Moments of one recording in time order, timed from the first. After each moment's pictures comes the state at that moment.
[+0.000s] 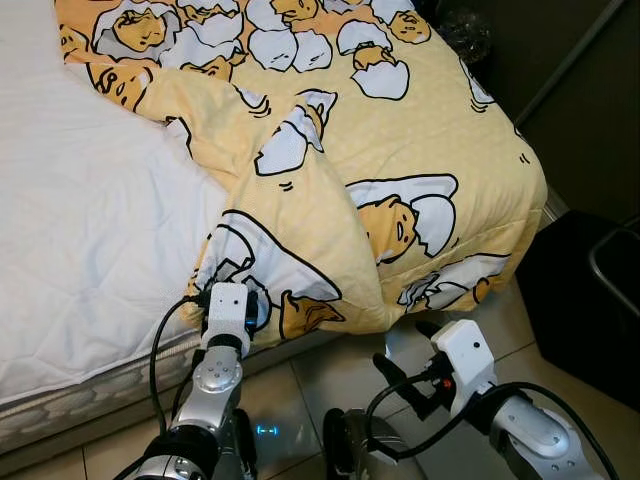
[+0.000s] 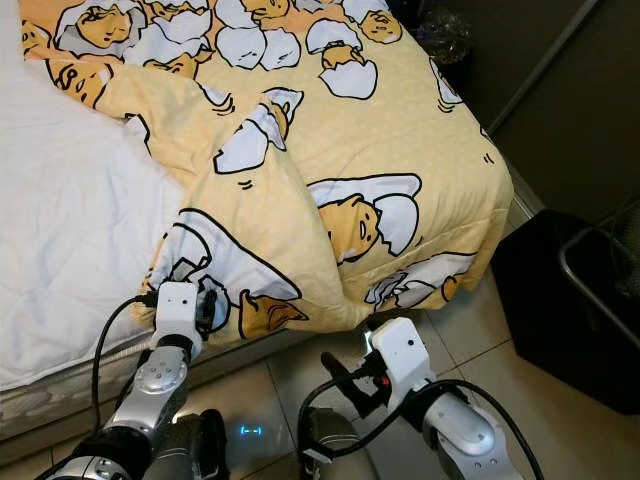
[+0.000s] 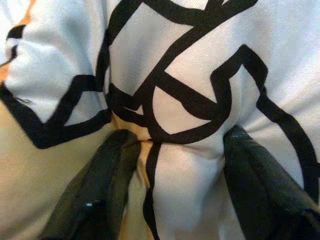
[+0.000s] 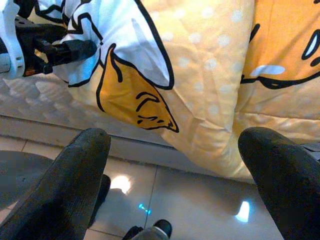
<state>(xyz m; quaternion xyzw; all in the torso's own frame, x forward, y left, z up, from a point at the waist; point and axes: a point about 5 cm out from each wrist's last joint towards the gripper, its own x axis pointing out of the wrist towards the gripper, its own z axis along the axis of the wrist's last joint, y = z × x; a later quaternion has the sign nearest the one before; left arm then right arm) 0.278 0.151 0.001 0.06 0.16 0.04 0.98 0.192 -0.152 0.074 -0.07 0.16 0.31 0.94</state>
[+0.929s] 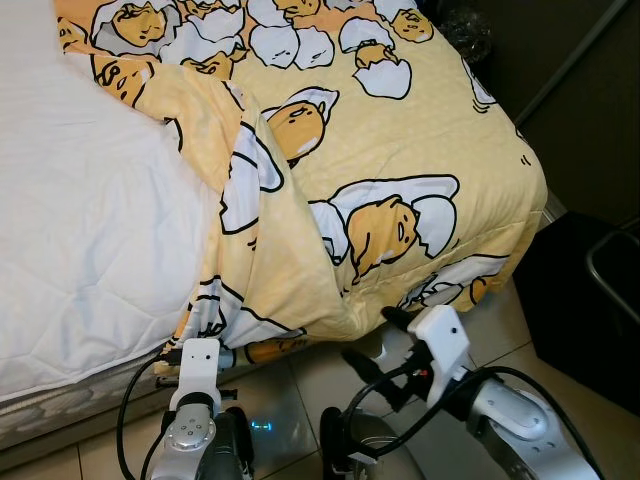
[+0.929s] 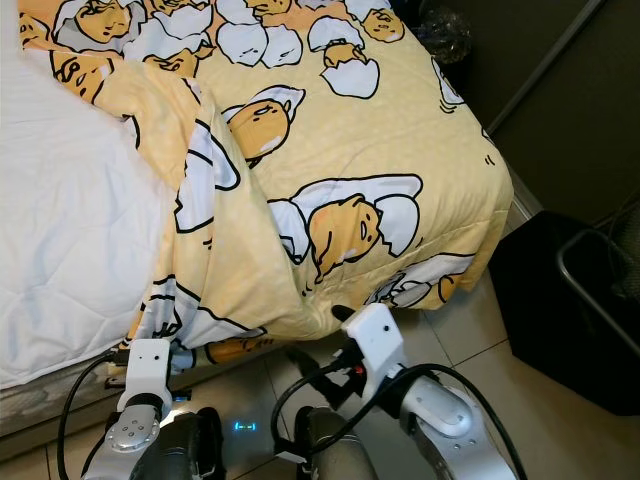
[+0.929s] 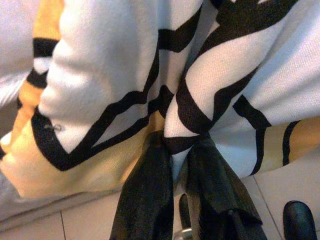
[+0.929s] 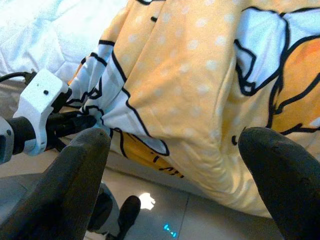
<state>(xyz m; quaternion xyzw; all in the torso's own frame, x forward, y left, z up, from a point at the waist) 0.218 0.186 -0.043 0.09 0.25 0.10 0.96 0.199 -0.122 0.089 -0.03 0.12 0.38 0.92</state>
